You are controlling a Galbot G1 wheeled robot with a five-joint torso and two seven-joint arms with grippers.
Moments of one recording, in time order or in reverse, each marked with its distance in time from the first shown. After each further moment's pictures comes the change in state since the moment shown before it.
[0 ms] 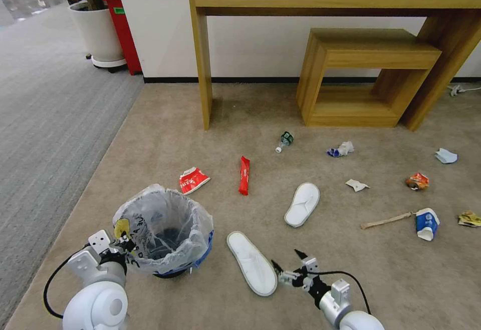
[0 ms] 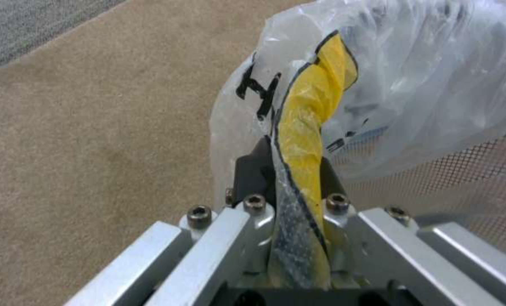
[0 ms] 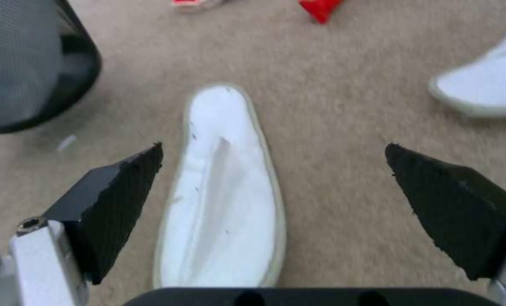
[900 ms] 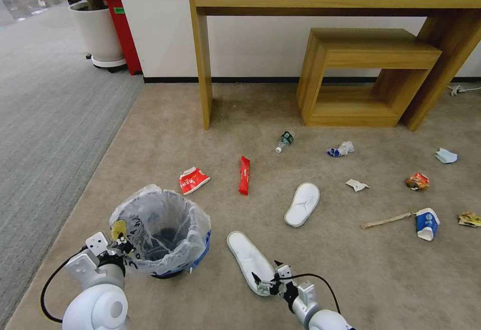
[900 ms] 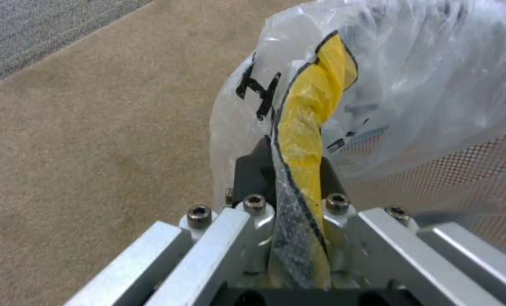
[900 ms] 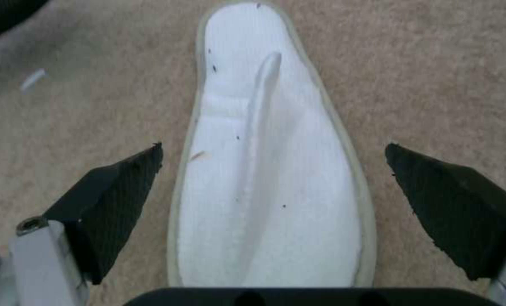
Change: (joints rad) left arm 0.009 -0.013 -0.012 -0.004 0.019 -0.021 0.006; right arm 0.234 0.078 -0.319 -0.187 0.013 -0.055 0.190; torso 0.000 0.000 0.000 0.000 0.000
